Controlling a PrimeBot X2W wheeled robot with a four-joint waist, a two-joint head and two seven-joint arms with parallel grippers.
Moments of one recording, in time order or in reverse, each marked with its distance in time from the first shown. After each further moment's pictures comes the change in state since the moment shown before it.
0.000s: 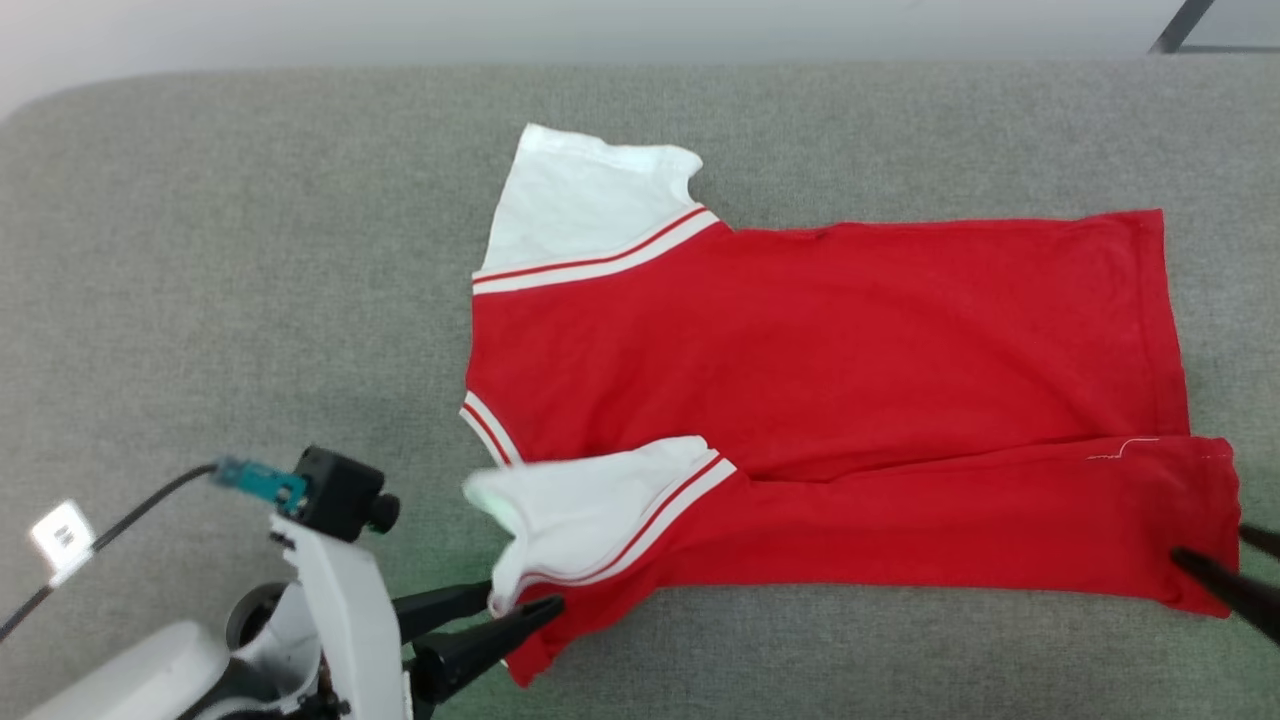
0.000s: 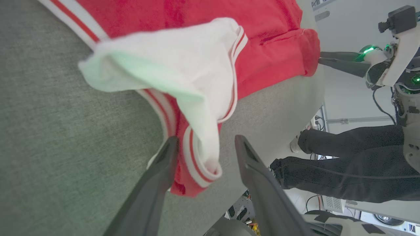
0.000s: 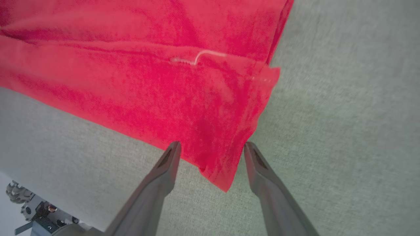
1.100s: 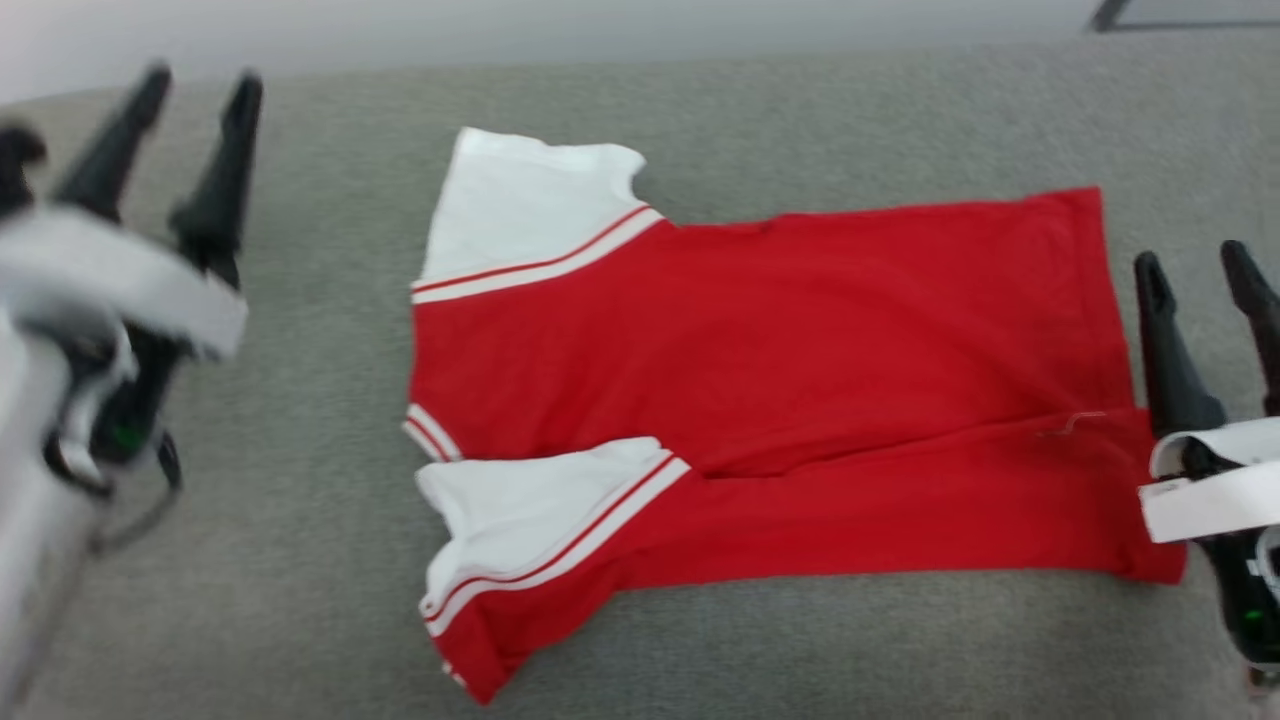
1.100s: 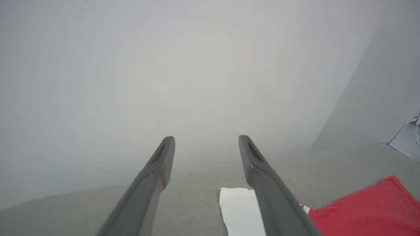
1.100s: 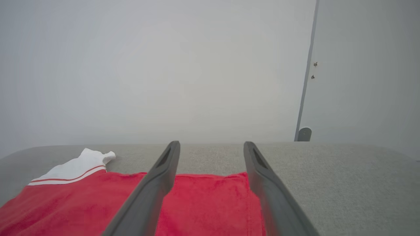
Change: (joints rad) left arm -0.289 -0.198 0.382 0.454 0.543 0.020 -0.518; right arm -0.221 0.425 -0.014 0.178 -0.390 0.000 -0.979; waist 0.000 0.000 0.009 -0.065
